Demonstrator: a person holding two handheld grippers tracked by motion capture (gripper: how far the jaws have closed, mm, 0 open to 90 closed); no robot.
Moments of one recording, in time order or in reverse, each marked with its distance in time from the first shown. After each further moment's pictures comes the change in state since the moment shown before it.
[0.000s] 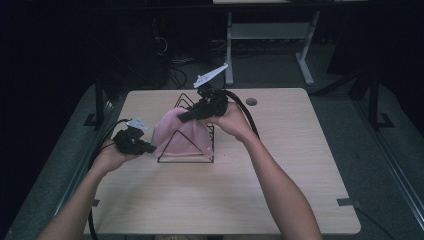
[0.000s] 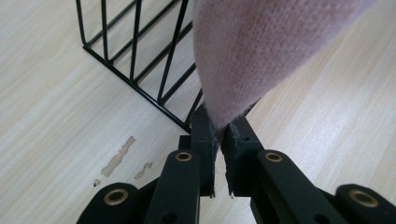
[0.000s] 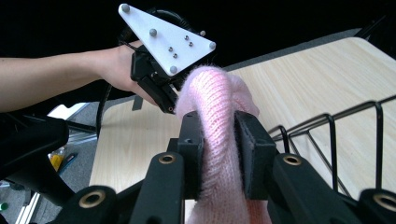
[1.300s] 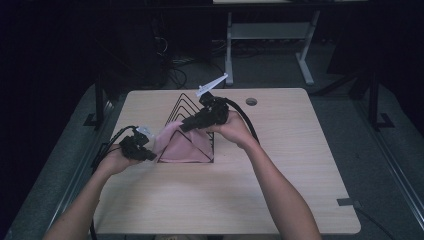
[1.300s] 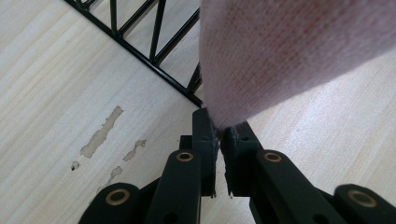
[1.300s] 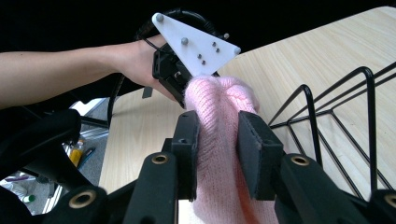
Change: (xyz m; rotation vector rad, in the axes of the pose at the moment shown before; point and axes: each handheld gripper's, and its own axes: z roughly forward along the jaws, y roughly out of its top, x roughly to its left) left arm 0.006 -0.011 0.029 0.136 -0.005 0.009; right arm -0.005 -0.024 0.013 0.025 0.056 0.046
